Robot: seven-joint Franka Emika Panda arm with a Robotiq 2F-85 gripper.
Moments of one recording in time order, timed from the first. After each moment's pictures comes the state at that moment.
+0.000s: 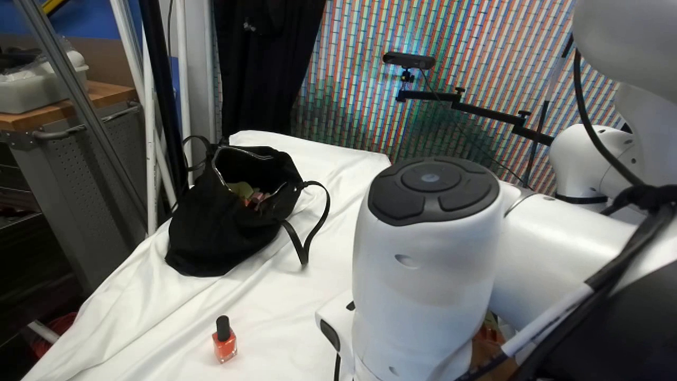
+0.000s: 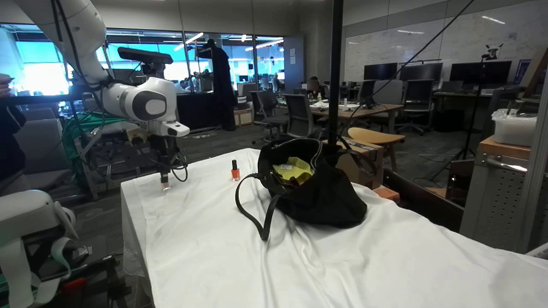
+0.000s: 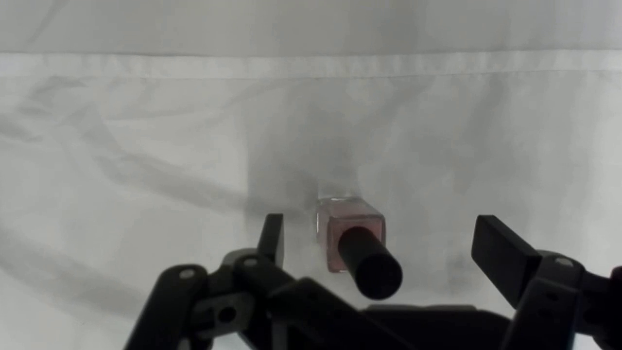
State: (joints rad) arm 0.45 0.33 0.29 -2.17 0.09 2.42 0.61
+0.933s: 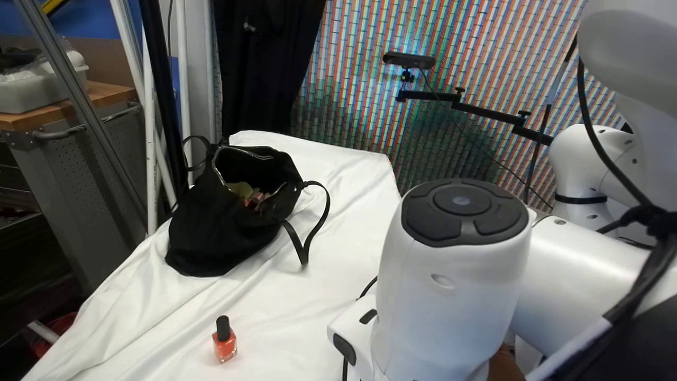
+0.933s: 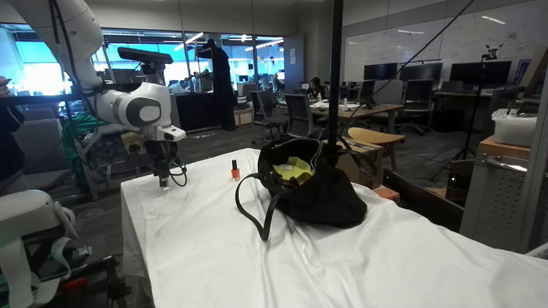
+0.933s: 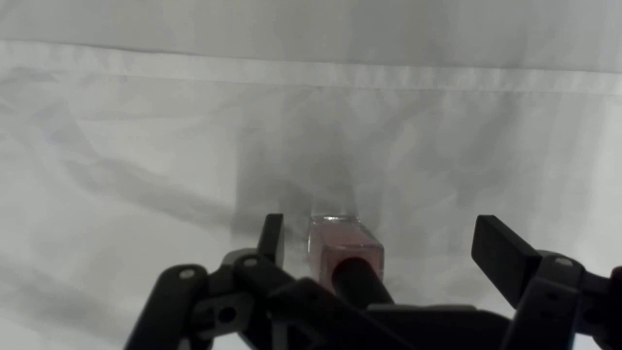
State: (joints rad) arm 0.47 0.33 0.29 -2.23 0.08 2.54 0.57
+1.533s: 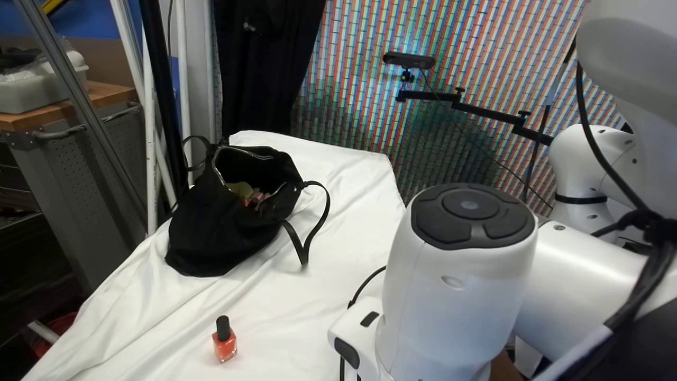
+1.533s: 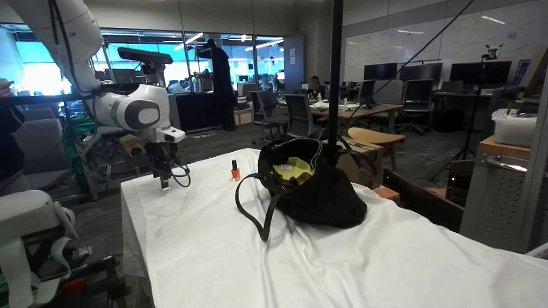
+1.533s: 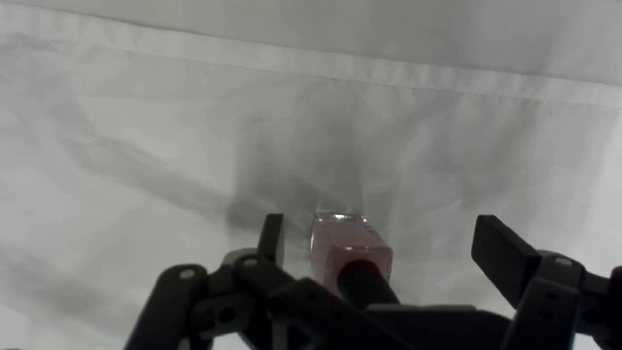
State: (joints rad) arm 0.47 0.33 0.29 -2.25 0.07 2.58 0.51
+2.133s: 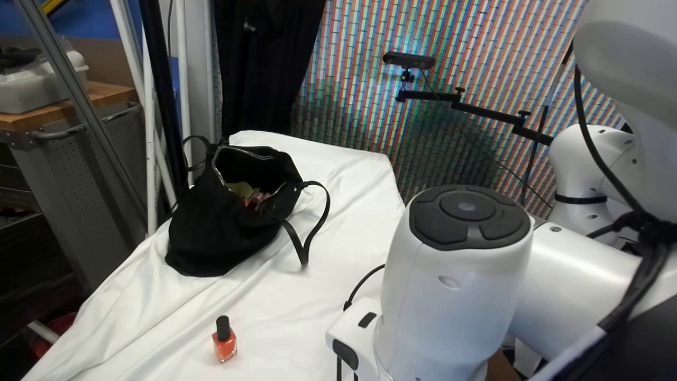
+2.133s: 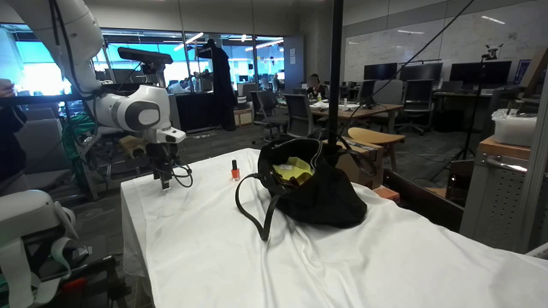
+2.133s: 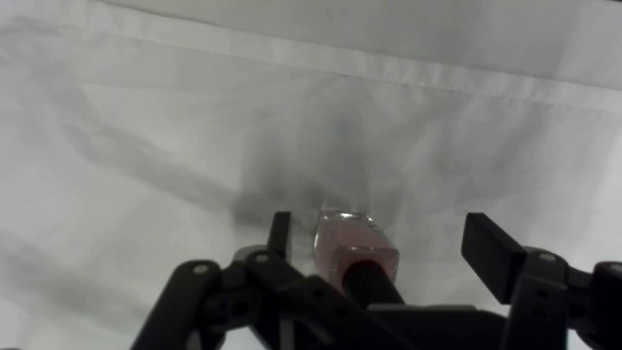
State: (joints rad) arm 0.47 0.34 0.28 -2.26 0.07 2.59 0.47
